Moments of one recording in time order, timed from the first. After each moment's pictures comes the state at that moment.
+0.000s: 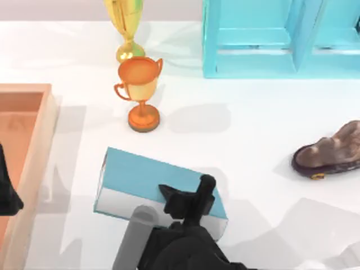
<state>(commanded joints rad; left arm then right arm) 0.00 0.00 0.00 0.00 0.00 0.00 1.31 1.73 0.72 0.47 0.81 -0.59</state>
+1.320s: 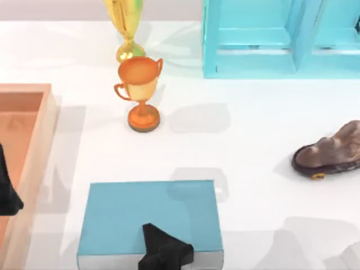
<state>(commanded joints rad) 0.00 0.00 0.00 0.00 0.00 0.00 1.54 1.79 0.73 0.47 1.10 -0.93</state>
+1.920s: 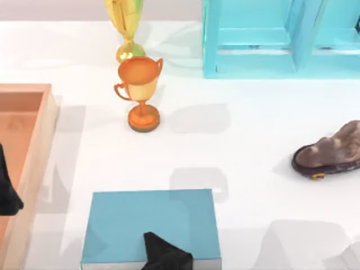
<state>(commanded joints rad) 0.00 0.00 0.00 0.00 0.00 0.00 1.54 1.87 0.70 0.58 1.10 -0.93</state>
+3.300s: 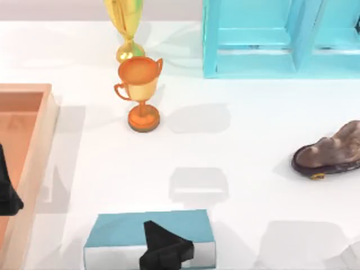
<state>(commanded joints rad) 0.00 0.00 0.00 0.00 0.00 0.00 1.54 1.88 0.70 0.60 1.10 -0.93</state>
